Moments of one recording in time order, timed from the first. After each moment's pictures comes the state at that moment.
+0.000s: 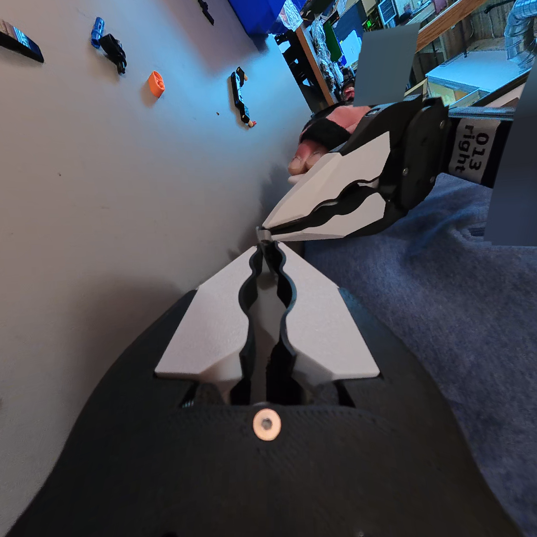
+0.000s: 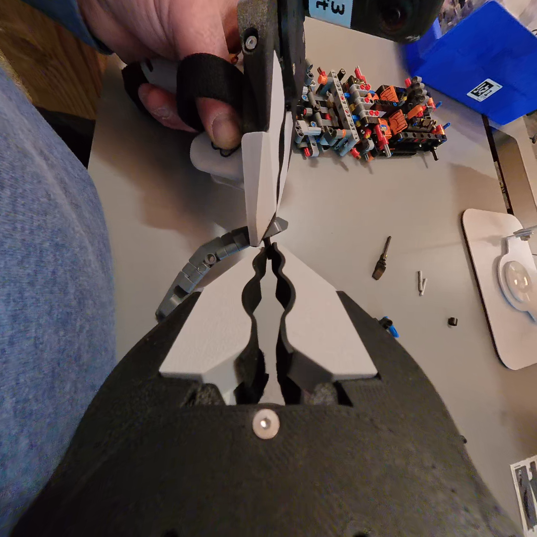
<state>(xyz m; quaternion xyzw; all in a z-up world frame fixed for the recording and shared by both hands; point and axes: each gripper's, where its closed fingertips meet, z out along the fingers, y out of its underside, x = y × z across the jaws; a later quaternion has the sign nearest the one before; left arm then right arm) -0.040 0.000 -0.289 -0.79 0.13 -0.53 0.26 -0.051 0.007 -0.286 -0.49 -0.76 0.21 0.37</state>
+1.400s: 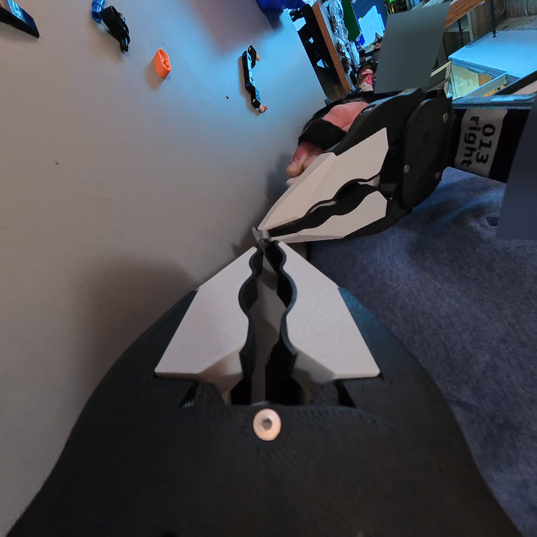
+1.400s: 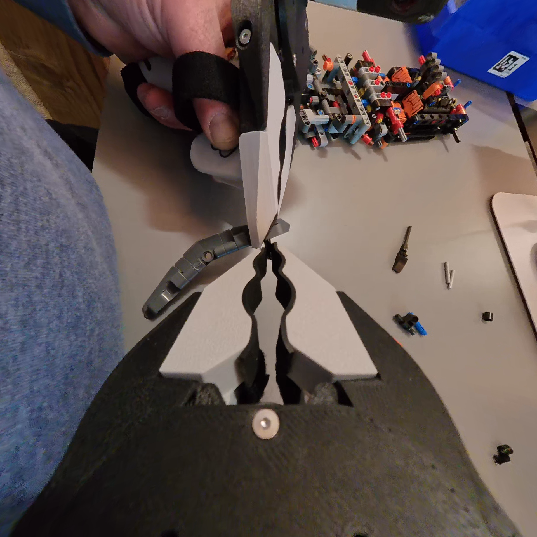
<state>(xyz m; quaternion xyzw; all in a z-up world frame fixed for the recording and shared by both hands) -0.037 0.000 -0.298 -0.81 0.14 -0.51 0.24 -0.050 0.006 -0.298 -0.51 -0.75 0.23 0.36</state>
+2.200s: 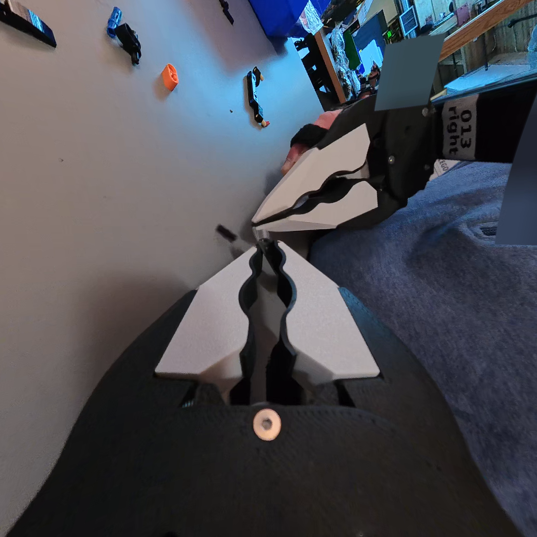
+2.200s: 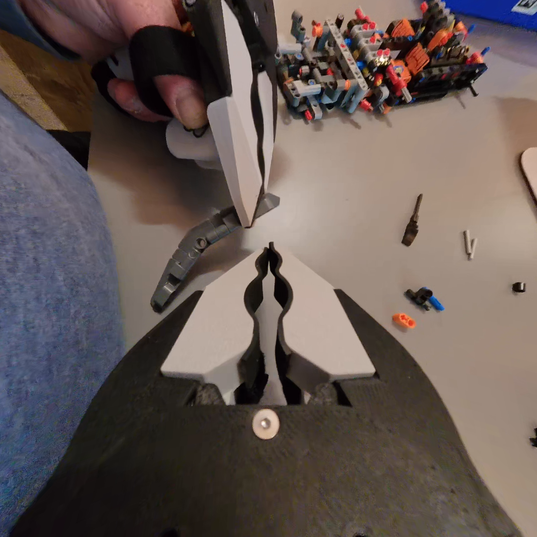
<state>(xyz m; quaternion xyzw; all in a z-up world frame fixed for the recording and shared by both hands) -0.037 0.001 -0.295 -0.81 0.11 -0.51 0.26 -0.039 0.016 -0.304 -0.55 -0.73 0.25 0.32</state>
